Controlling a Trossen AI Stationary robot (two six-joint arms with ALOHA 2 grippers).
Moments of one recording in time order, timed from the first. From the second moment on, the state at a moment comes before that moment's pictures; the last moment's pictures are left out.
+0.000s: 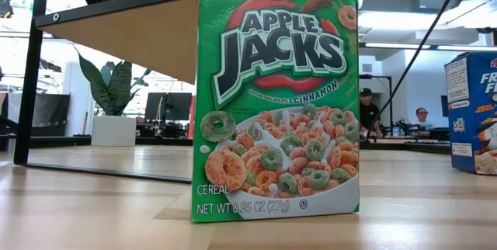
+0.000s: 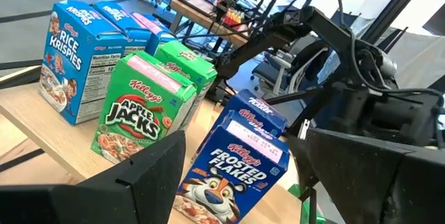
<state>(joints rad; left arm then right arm) 0.46 0.37 0.65 -0.28 0.41 -0.50 0.47 2.17 2.09 -1.04 -0.01 0.35</state>
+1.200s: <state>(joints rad) 0.46 0.37 0.65 -0.31 0.41 -0.50 0.52 2.20 2.04 -1.02 0.11 0.50</state>
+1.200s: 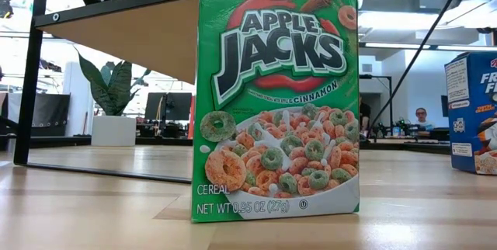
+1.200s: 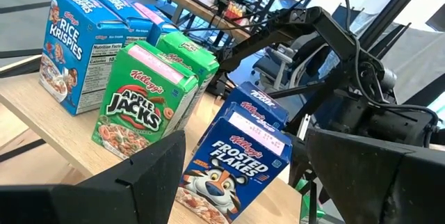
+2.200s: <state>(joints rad) 0.46 0.37 0.65 -0.30 0.41 -0.52 0.52 2.24 2.04 -1.02 0.05 0.59</state>
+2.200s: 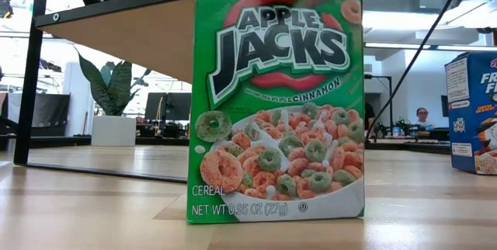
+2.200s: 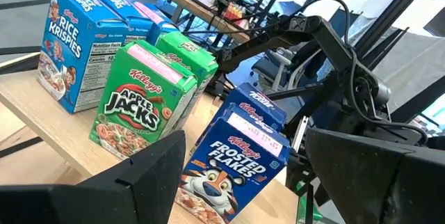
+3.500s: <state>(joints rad) 0.46 0.37 0.65 -0.30 0.41 -0.52 0.51 2.24 2.09 -1.08 0.01 0.59</state>
